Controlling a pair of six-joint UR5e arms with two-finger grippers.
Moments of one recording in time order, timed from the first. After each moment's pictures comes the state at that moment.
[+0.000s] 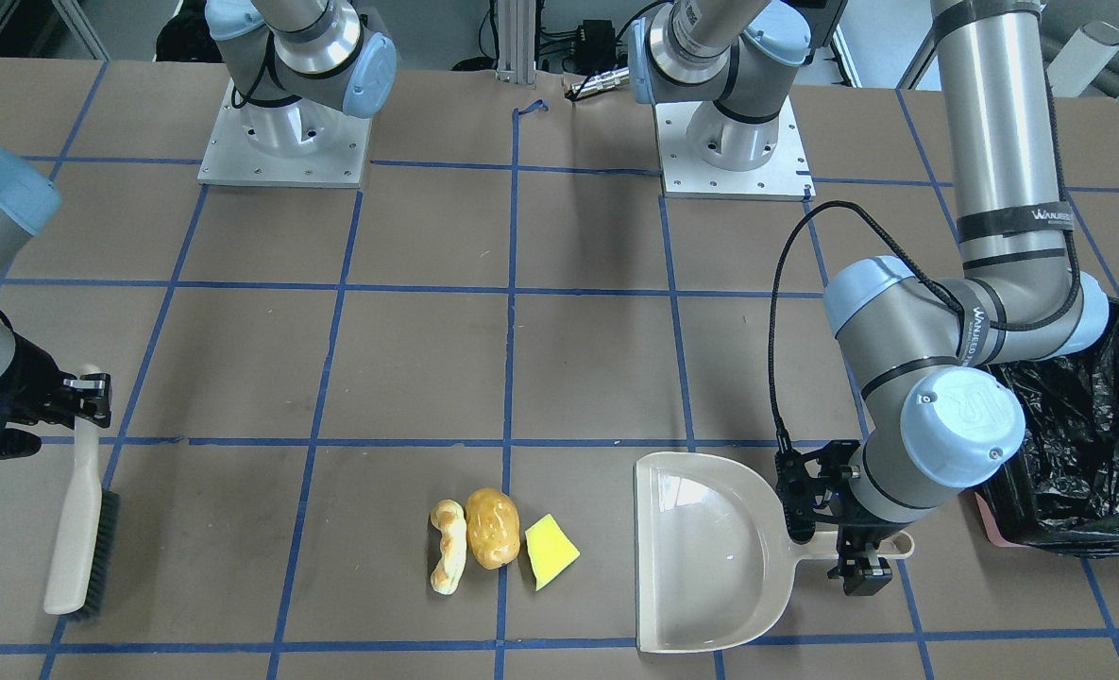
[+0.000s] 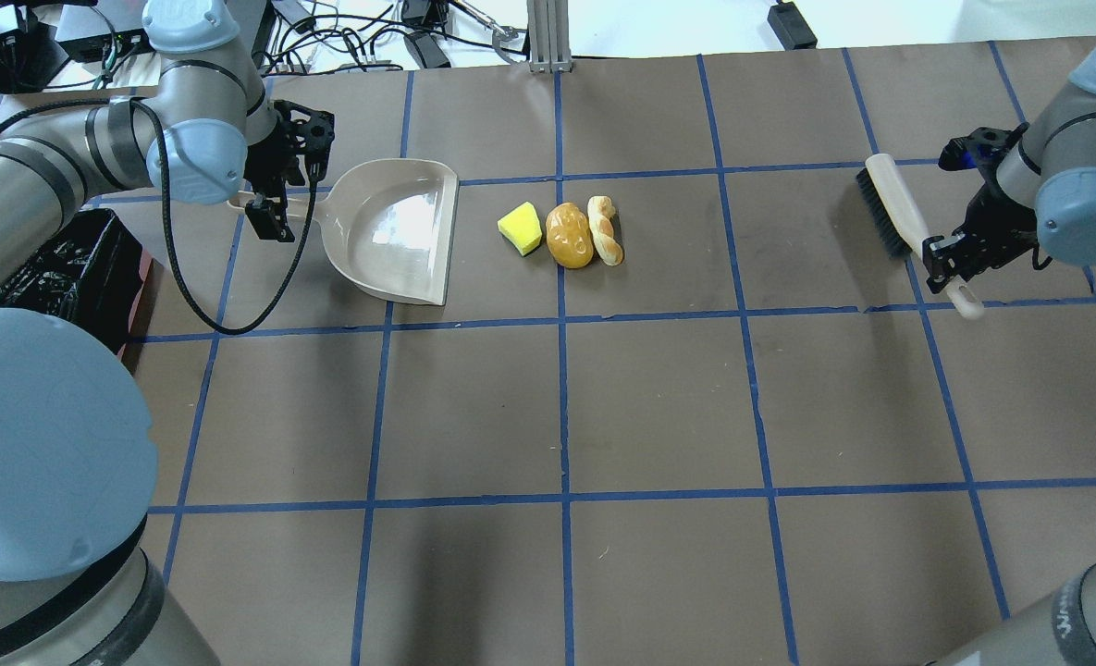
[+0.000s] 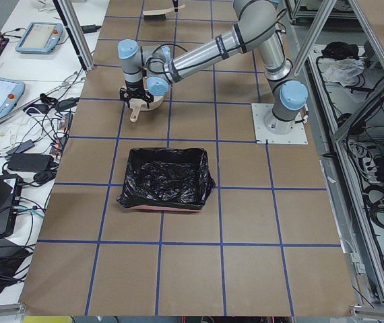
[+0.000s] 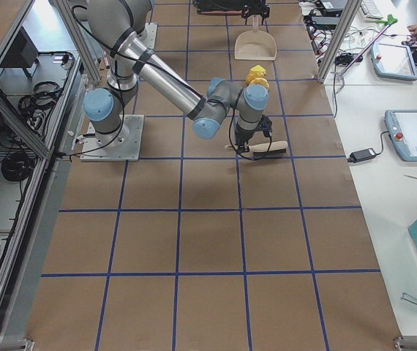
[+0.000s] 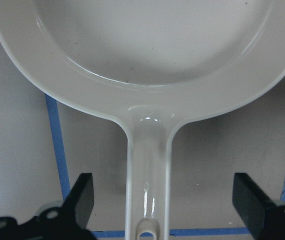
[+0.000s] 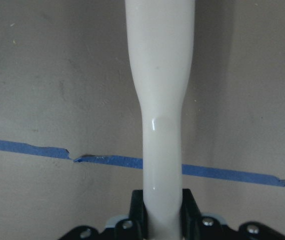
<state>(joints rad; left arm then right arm) -1.44 -2.13 -1.50 -1.04 1.66 1.71 1.14 -1.22 1.81 -2.09 -1.58 -0.56</state>
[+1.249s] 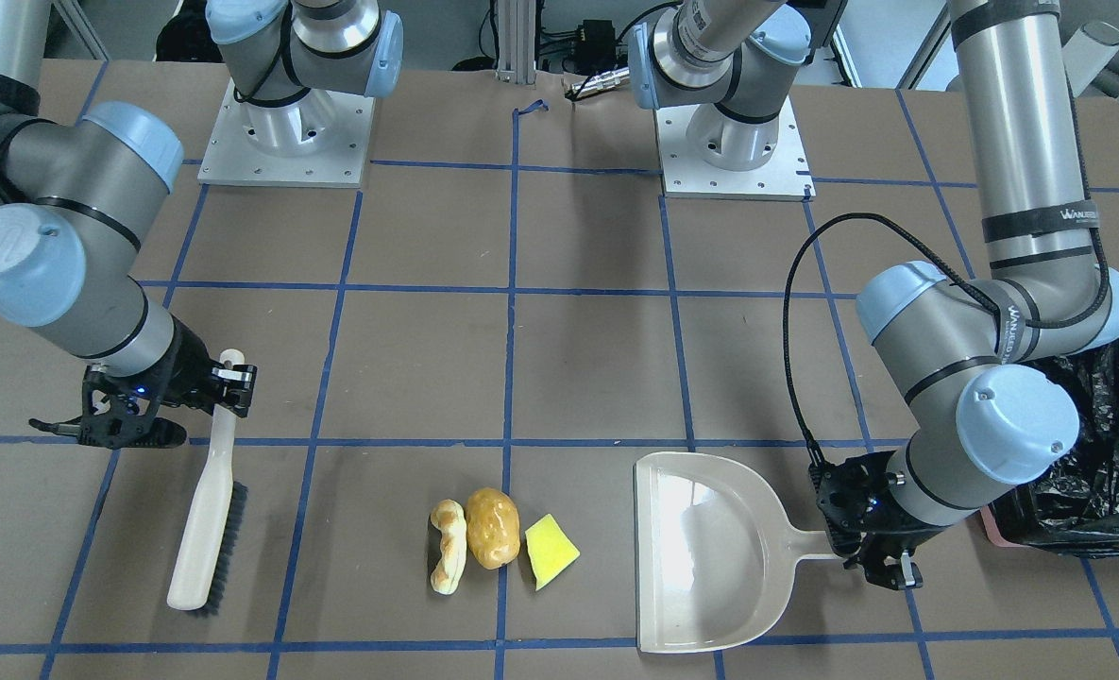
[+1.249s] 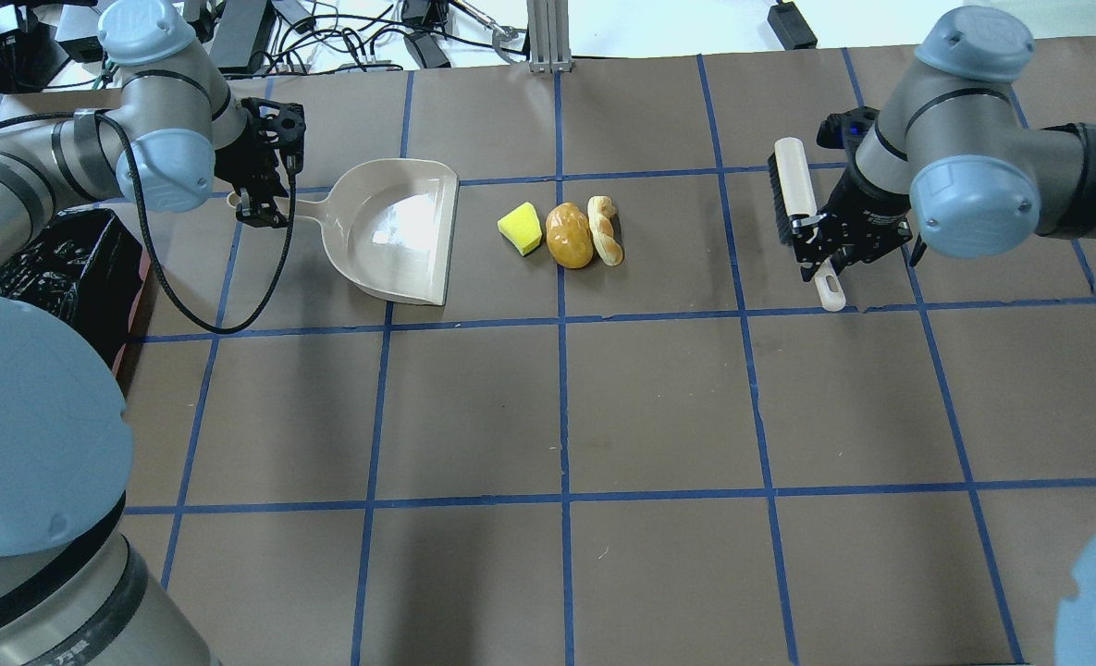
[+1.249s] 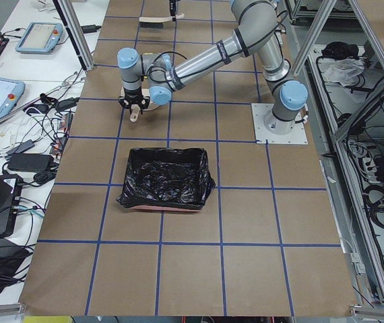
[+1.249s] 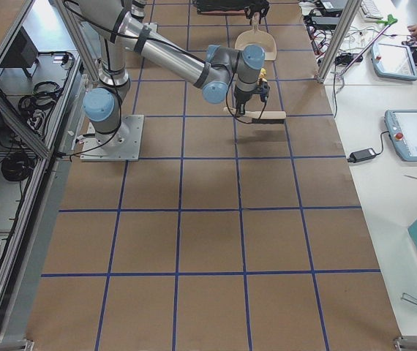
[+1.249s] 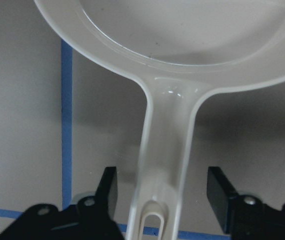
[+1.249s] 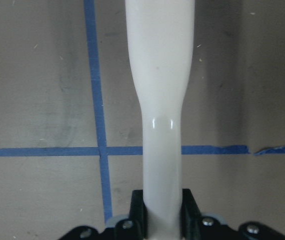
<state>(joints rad) -1.38 -2.13 -1.51 -1.00 1.59 1.67 1.42 -1.29 1.80 -2.00 -1.51 -0.11</state>
